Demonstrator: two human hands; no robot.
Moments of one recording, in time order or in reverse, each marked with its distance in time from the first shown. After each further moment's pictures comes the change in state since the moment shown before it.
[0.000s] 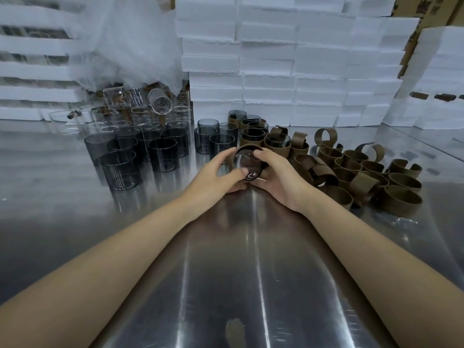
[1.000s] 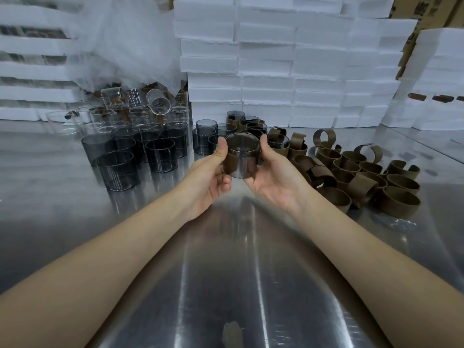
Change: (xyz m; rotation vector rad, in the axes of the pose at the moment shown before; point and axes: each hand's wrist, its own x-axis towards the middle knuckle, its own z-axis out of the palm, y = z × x) left_hand 0.001 0.014 -0.001 -0.363 0.038 -0.170; right_hand 0.000 -0.011 0.019 0.669 0.051 0.190
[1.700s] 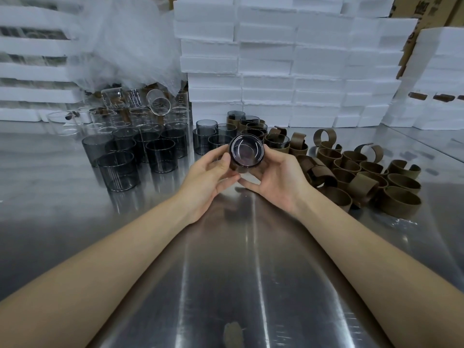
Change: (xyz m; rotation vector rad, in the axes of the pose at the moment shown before) left_hand 0.004 -0.012 -0.005 -0.008 0.031 0.155; right_hand 0.008 -0.002 -0.024 -0.264 -0.030 -0.094
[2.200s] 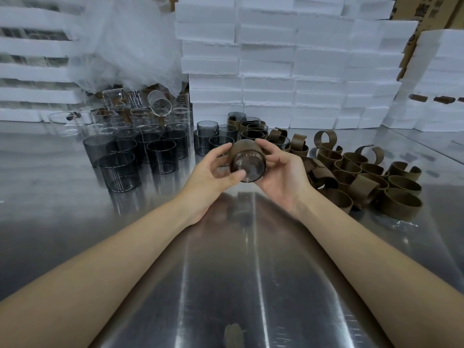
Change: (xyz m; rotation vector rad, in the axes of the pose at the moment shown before) left_hand -0.002 -0.003 -0.003 0.236 -0.064 0.094; right_hand 0.001 -0.001 0.000 0.119 0.012 -0.117
